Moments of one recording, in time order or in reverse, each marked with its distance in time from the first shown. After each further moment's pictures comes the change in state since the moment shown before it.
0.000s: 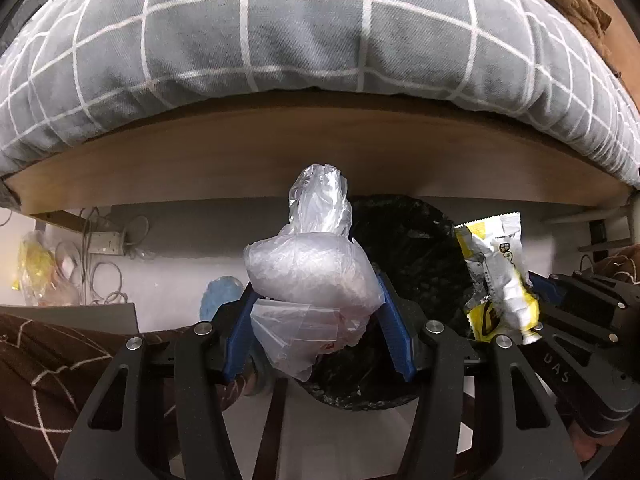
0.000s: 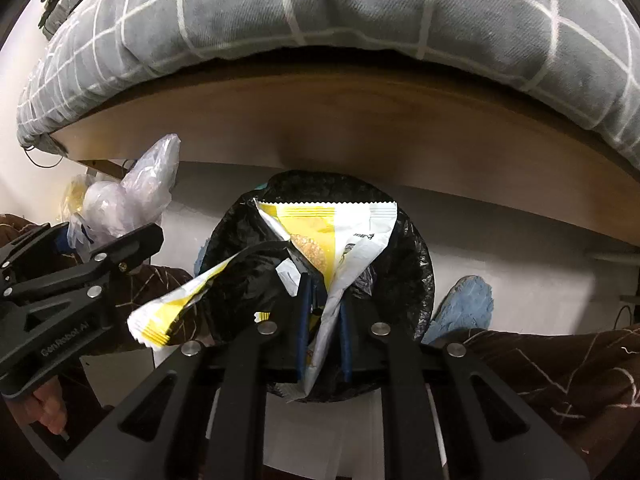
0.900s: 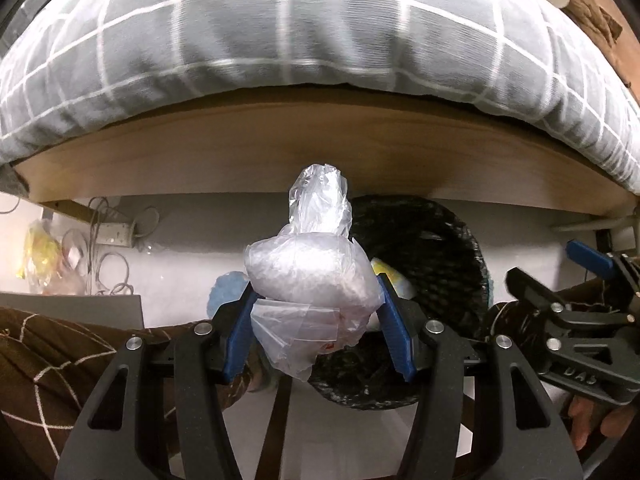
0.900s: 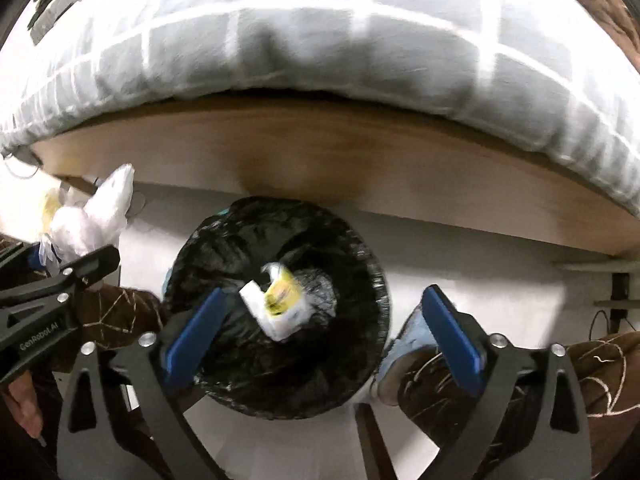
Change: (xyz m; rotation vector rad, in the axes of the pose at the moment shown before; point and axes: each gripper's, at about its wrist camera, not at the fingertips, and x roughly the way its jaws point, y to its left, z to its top) left arm -0.005 -0.002 0.000 -0.027 -0.002 0.030; right arm -0.018 -0.021 -0.001 0.022 -0.105 -0.131
